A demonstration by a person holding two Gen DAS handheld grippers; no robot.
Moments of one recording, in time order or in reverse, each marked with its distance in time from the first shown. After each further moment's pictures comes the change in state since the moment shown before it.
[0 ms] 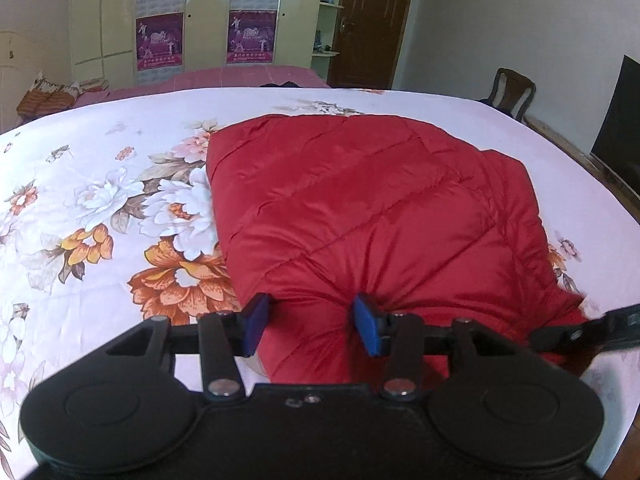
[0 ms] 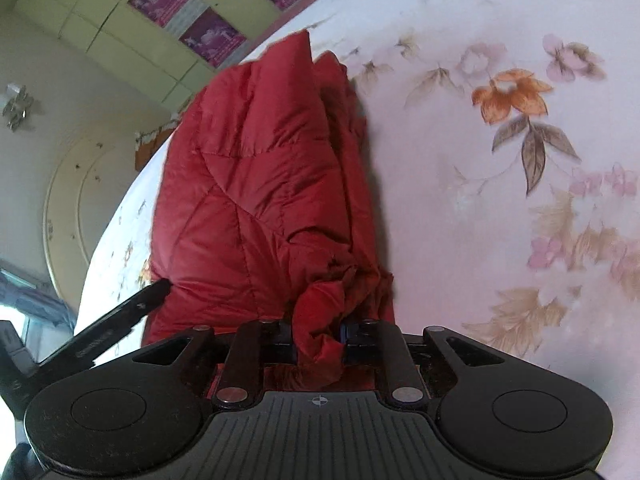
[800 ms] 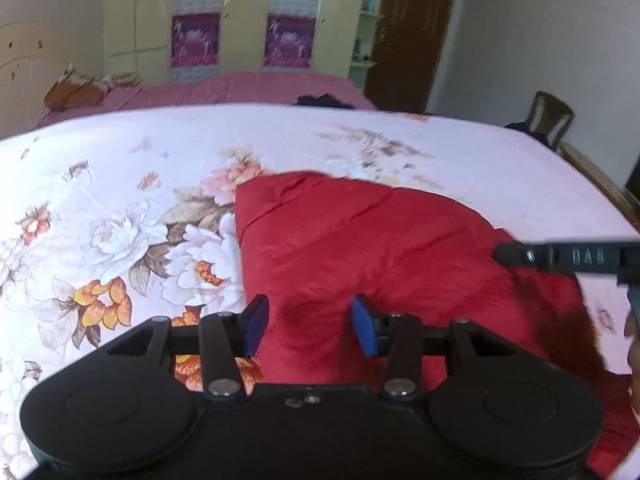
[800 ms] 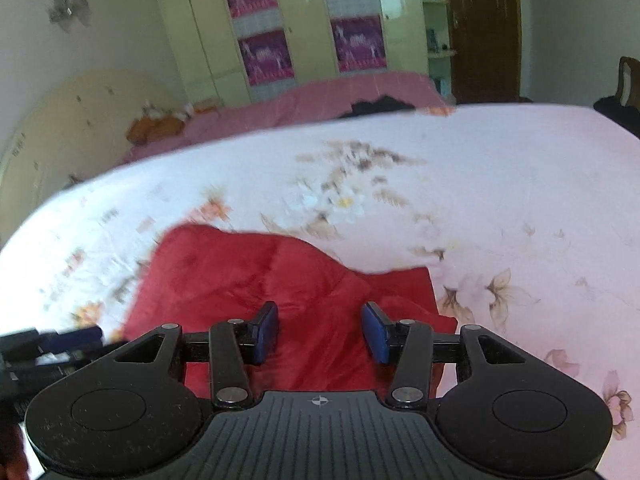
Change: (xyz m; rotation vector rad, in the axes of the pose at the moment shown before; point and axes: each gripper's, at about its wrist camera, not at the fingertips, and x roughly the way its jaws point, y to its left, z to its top) left arm 0.037 0.020 0.061 -0.086 -0.005 0.090; right arm 0.085 0.084 0.103 -0.410 -0.150 -0.193
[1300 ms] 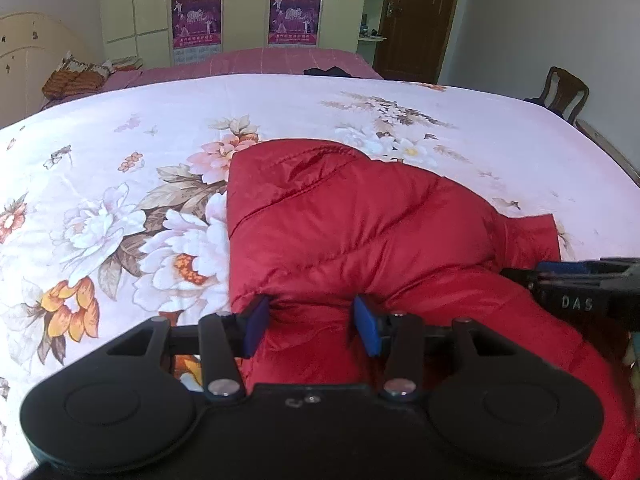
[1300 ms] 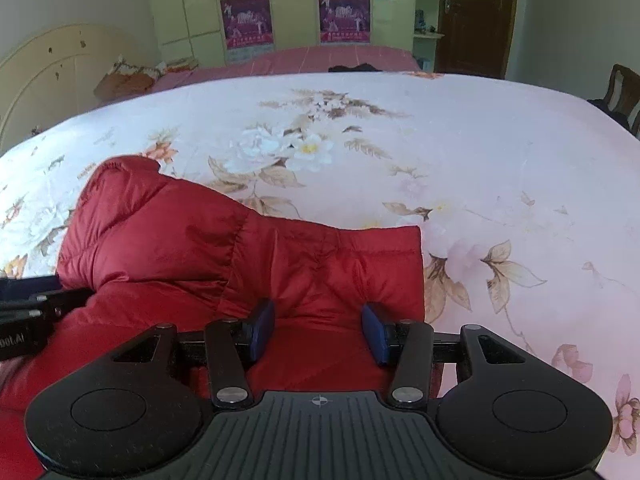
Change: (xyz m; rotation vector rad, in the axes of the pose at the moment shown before) left arm 0.049 -0.005 0.003 0.013 0.067 0.036; right arm 0.054 -0.014 -0.021 -0.066 0.061 -0.092
